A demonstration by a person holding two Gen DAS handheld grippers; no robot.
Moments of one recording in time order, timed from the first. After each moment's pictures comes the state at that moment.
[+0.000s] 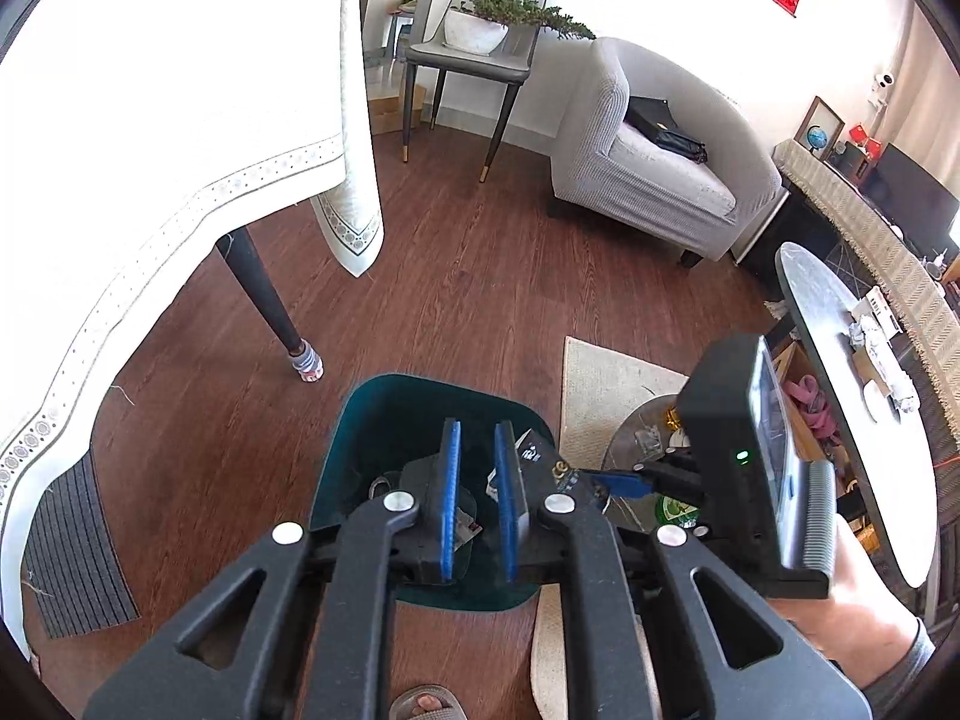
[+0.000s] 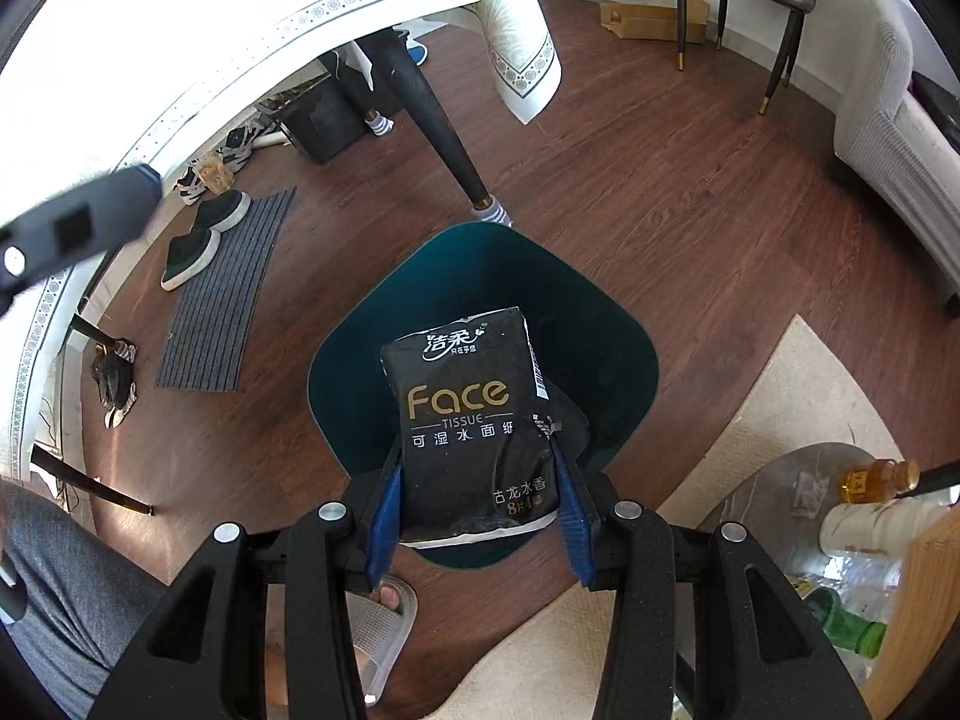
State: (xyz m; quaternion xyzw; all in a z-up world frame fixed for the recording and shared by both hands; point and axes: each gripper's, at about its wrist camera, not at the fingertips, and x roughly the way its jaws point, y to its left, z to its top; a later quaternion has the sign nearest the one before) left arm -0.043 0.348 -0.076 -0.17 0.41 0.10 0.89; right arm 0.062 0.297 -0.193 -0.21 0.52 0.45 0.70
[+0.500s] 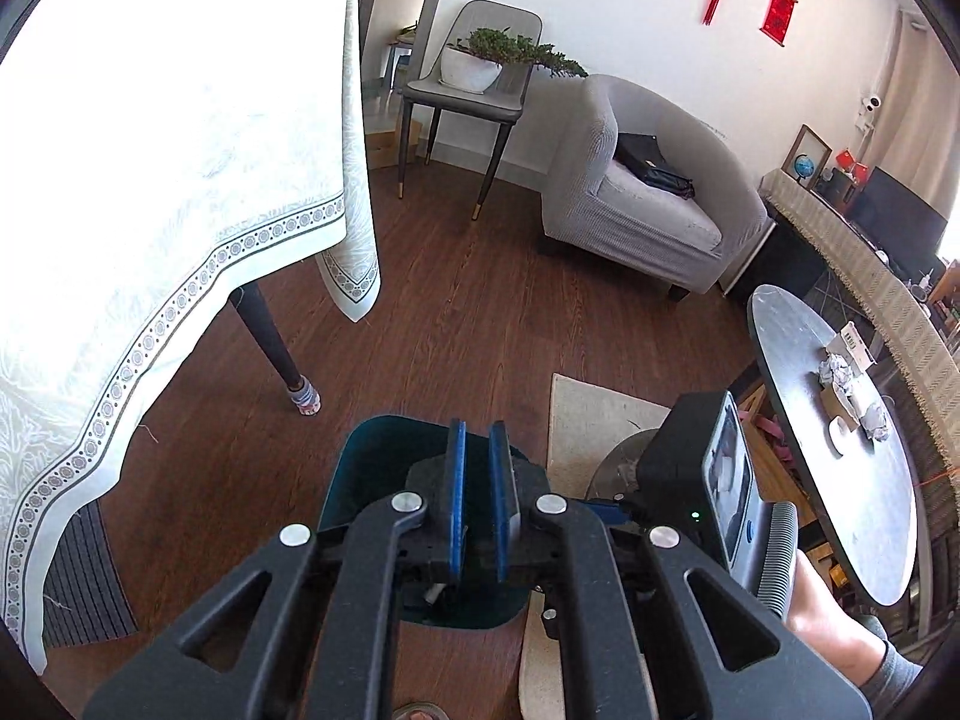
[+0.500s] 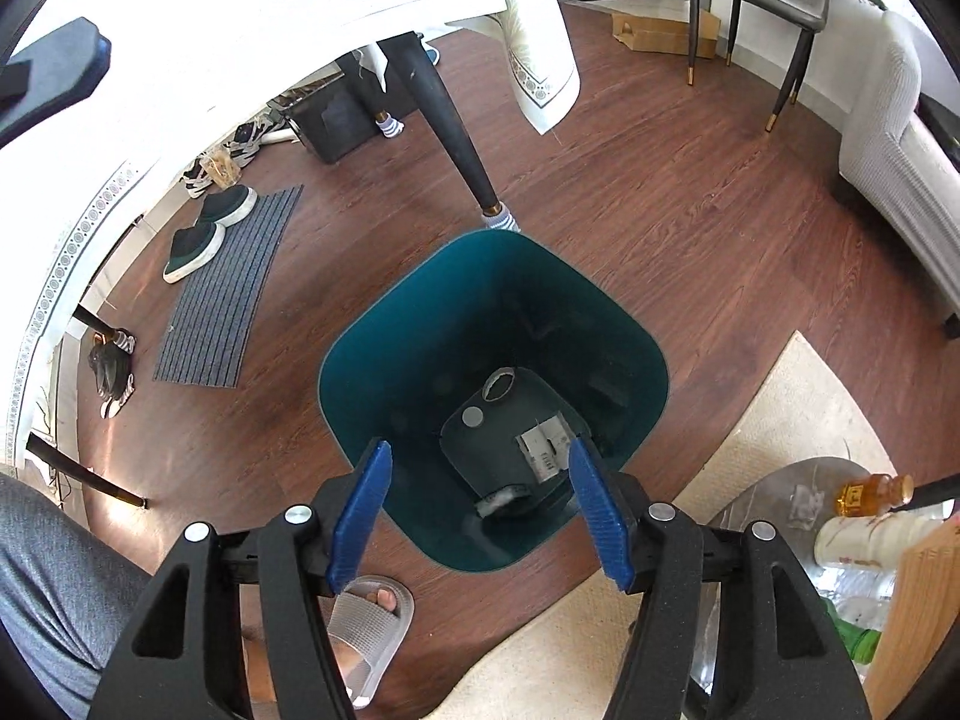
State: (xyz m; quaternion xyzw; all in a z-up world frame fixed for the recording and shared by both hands) left arm -0.050 0.349 -0.040 -0.18 0.37 0.10 0.91; right arm 0.052 0.290 -0.170 -0.21 0.49 0.47 0.71
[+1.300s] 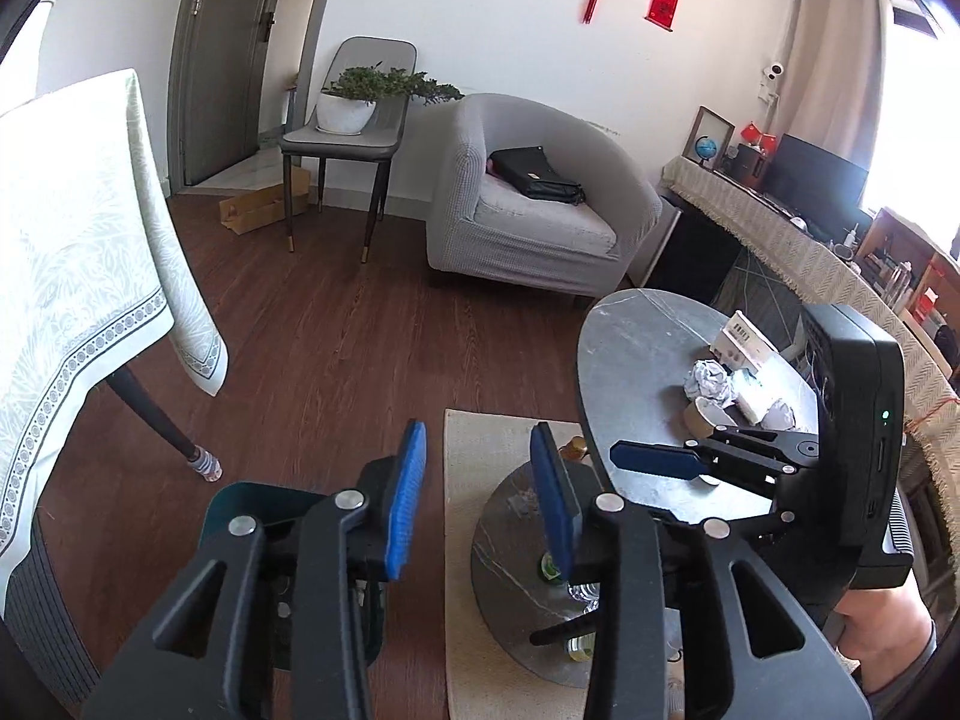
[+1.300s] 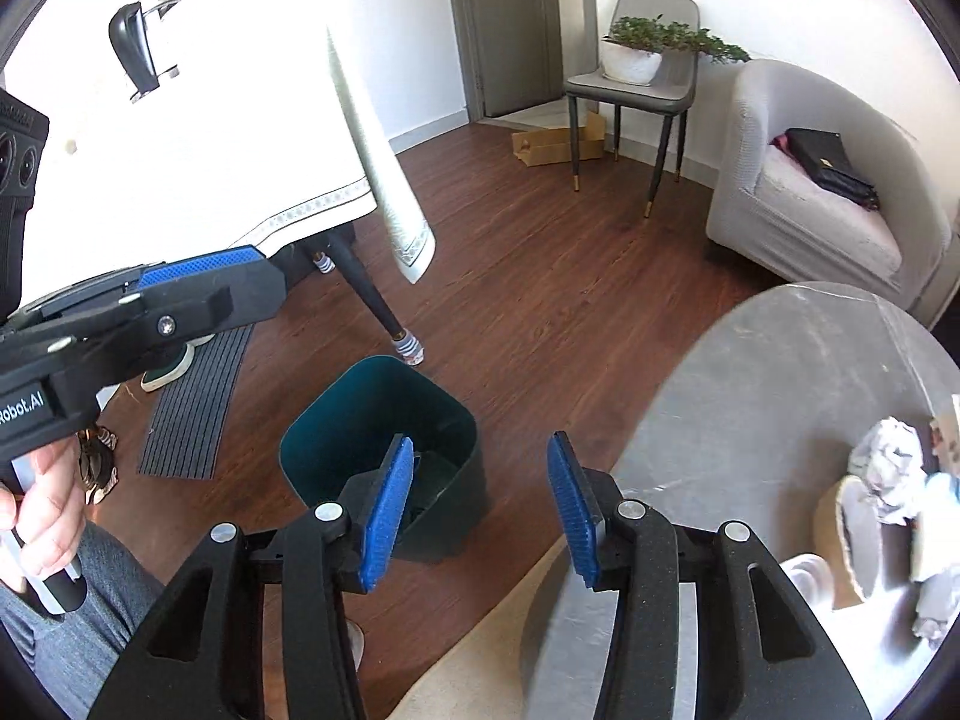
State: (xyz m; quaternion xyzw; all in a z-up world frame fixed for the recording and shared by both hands) left arm 0.011 0.220 0.005 -0.13 0.33 0.00 0.93; right arm 0.092 0.121 -0.045 -0.13 0.39 0.40 0.82
